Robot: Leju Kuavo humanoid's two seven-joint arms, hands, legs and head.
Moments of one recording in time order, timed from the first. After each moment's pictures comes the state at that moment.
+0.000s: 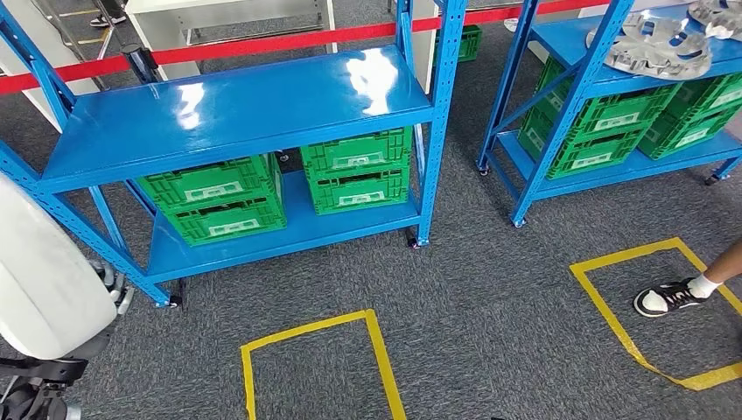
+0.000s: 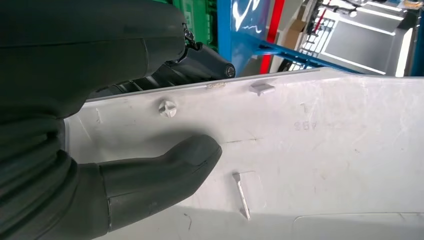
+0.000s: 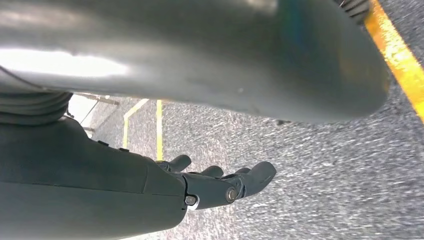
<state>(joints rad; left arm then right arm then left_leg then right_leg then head) -0.10 0.23 0.11 -1.37 0.82 -0.63 -0.12 -0.07 0.12 -1.02 -0.18 0.69 0.03 0.11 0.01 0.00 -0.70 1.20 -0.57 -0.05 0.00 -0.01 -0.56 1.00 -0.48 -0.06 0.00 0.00</state>
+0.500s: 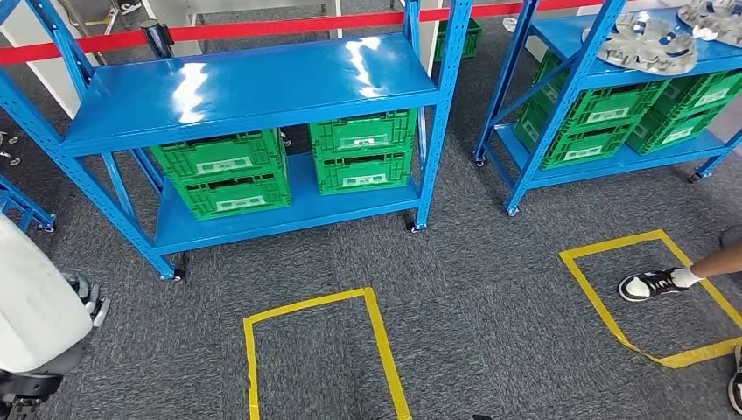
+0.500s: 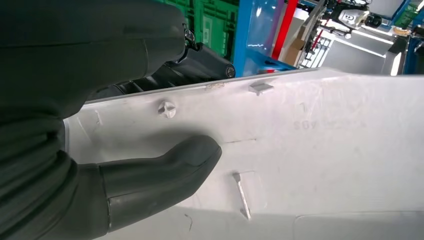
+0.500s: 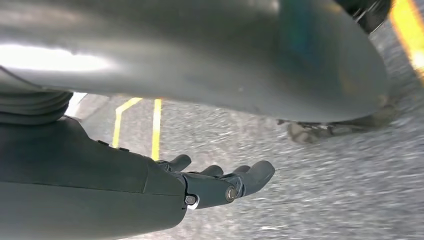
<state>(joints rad) -0.02 0.31 0.13 -1.38 0.87 -0.63 -0.17 -0.07 0.15 -1.04 -0.18 0.74 0.08 0.04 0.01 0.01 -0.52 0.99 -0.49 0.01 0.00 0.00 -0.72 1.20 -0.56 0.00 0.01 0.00</state>
